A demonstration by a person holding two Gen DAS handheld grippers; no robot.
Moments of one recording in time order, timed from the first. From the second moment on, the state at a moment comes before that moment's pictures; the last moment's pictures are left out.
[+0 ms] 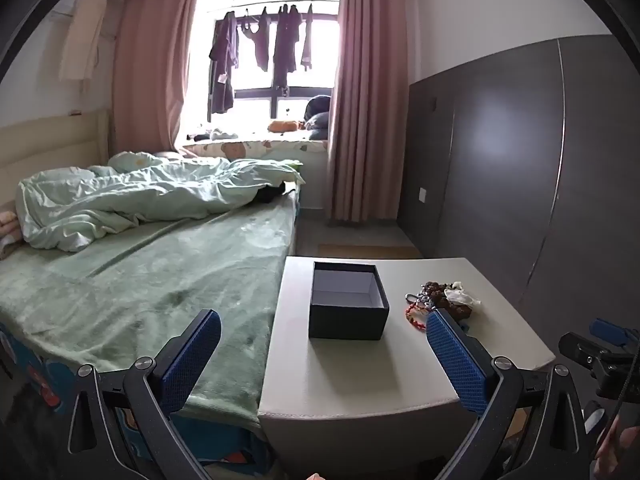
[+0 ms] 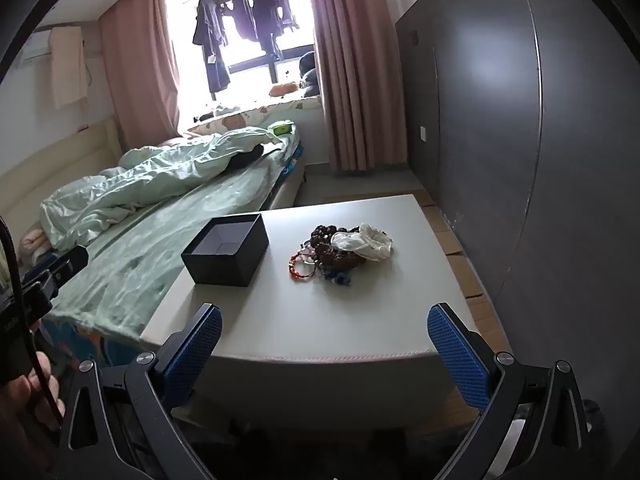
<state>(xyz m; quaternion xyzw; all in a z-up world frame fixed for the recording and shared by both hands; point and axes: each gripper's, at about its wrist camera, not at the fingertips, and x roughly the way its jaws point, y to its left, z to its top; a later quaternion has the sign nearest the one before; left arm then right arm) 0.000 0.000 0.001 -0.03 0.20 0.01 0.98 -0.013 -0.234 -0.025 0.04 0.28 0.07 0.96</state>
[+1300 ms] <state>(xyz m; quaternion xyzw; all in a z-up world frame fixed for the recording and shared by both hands) -0.001 -0.010 -0.003 -0.01 0.21 -0.04 0.98 -0.013 -0.241 -0.031 0.05 0.28 0.06 0.96</state>
